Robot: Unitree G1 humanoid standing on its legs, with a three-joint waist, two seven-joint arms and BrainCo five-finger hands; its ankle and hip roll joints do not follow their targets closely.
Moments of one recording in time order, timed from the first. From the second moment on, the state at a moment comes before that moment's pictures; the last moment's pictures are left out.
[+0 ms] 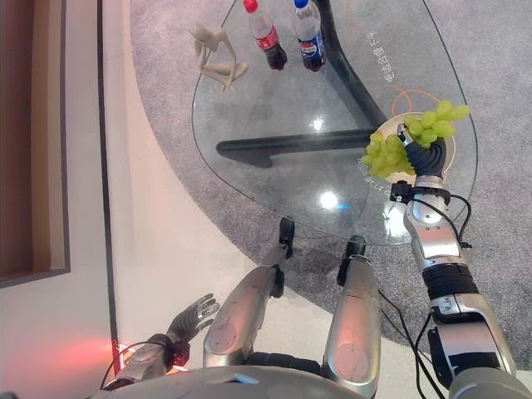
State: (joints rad) left arm 0.02 0.29 -0.37 1.06 -0.55 -0.27 -0.27; right arm -0.43 -0.61 0.07 0.43 0.25 -0.25 -0.36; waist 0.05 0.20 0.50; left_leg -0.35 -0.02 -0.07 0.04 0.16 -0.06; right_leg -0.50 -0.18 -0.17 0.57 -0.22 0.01
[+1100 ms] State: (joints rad) left arm 0.04 0.26 -0.38 1.07 -0.54 -0.26 -0.27; right arm -0.28 -0.61 0.01 0.57 0.30 -0.18 -0.33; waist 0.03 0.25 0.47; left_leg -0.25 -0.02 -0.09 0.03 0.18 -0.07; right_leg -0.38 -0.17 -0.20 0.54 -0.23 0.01
